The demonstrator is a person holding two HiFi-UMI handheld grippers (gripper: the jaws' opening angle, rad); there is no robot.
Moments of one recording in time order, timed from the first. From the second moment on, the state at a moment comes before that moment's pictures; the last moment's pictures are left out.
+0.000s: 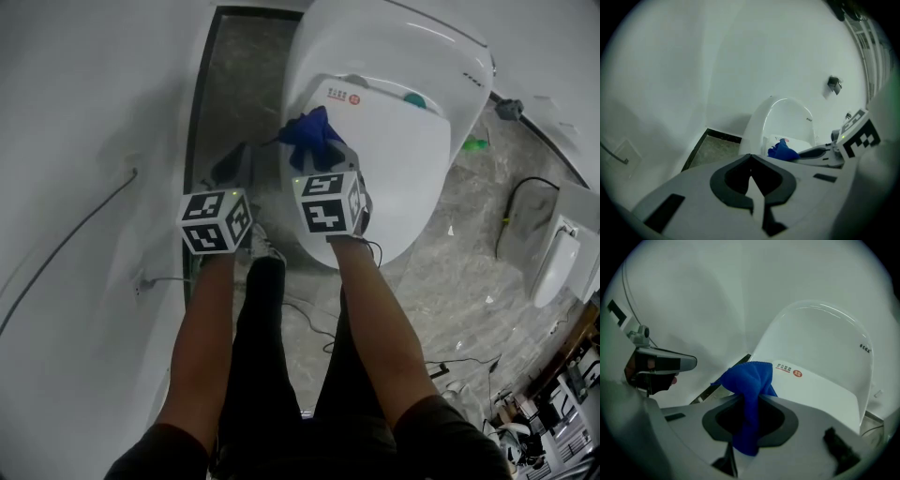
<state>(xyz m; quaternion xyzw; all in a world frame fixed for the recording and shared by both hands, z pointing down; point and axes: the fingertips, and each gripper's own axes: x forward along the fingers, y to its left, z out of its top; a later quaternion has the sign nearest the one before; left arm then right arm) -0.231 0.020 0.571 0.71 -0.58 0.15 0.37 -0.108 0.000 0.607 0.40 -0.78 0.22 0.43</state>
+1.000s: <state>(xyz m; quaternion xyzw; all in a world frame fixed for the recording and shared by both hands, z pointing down) -0.081 -0.004 0.555 0.78 -0.49 0.18 0.35 0.081 -0.021 0.600 0.54 -0.70 0.28 0.37</state>
